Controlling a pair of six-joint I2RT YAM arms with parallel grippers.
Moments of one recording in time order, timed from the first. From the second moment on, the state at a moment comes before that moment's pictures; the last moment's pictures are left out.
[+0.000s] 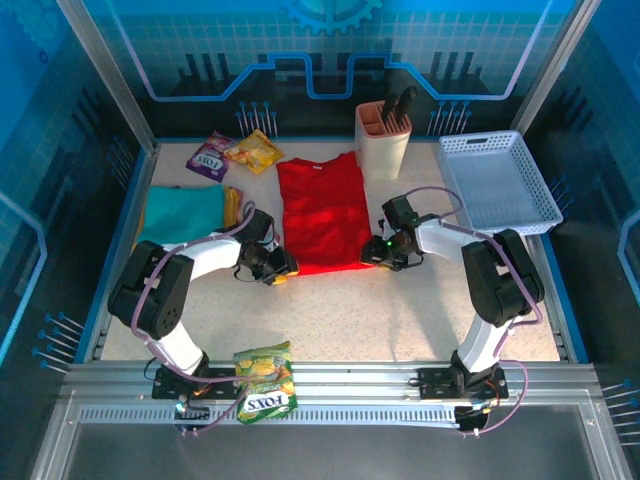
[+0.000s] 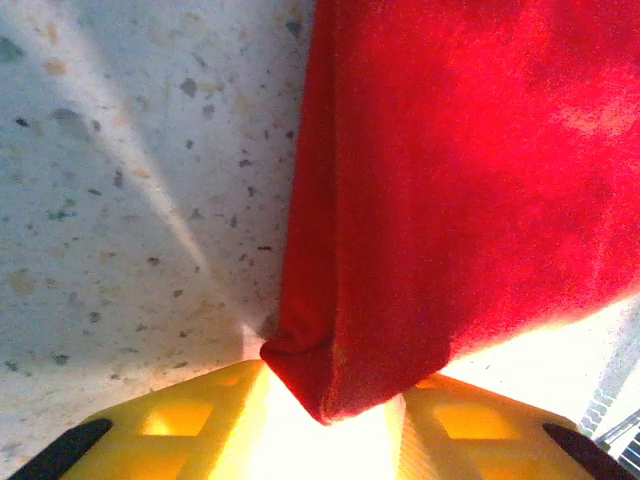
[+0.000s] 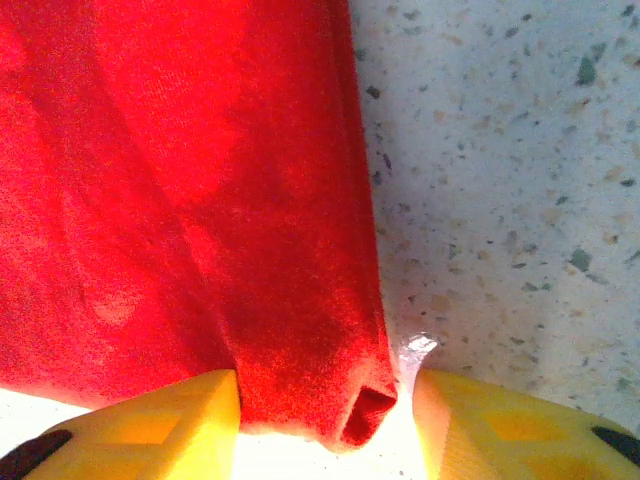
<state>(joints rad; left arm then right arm) -0.34 1.67 0.85 -0.39 0.46 -0.77 0.37 1.76 1.00 -0.49 -0.31 0.55</state>
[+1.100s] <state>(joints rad) -0.33 1.76 0.95 -0.47 0.43 -0.75 0.42 1.78 1.02 -0.49 -0.24 0.57</state>
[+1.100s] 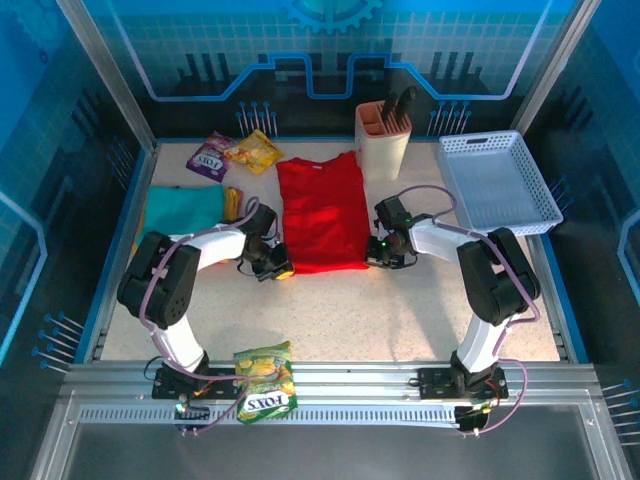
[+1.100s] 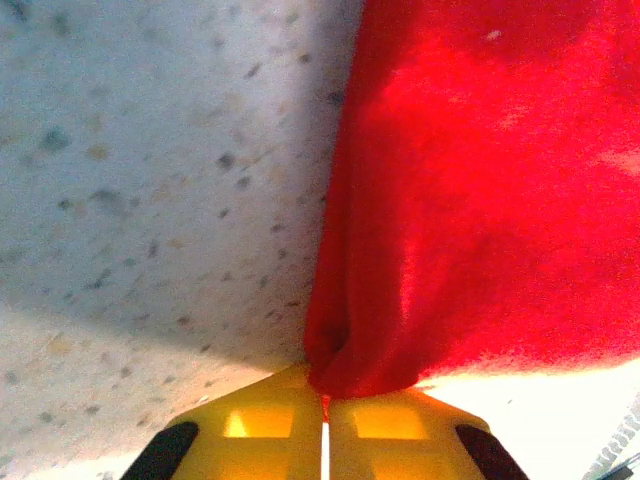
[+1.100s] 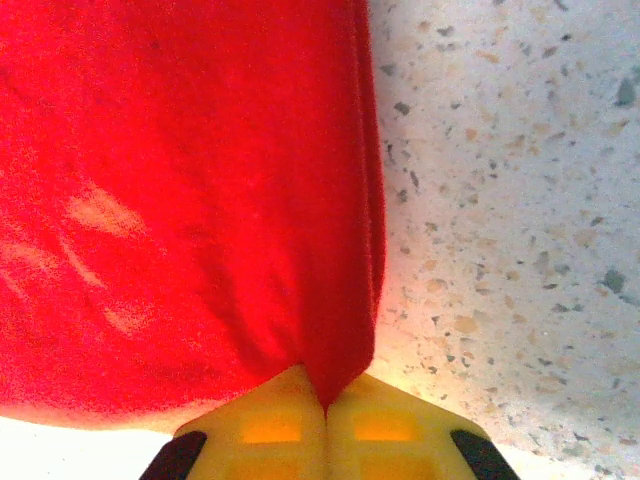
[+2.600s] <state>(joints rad) -0.69 0.98 0.74 -0.79 0.35 -0.98 0.62 1.05 0.78 -0.86 -0.18 0.78</state>
